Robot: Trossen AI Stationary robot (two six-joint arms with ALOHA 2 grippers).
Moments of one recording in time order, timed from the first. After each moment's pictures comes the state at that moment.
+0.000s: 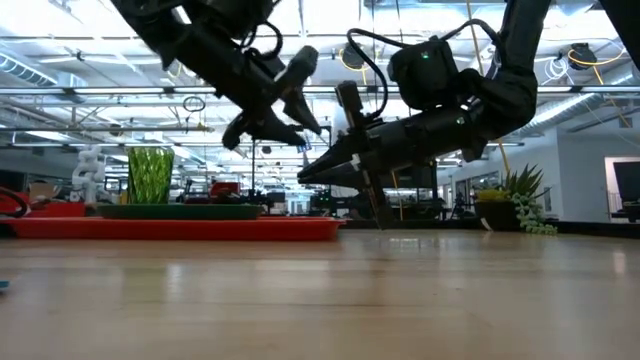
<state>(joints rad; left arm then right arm) 0.06 1.59 0.87 0.20 -0.45 -0.74 -0.07 1.93 0.69 0.97 0.00 1.17</state>
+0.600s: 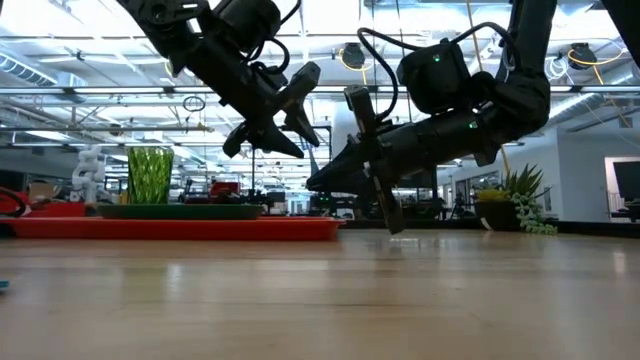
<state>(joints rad) 0.13 1.62 0.91 0.14 -0.38 -0.77 -0.05 1.93 0.64 1.01 0.02 1.08</state>
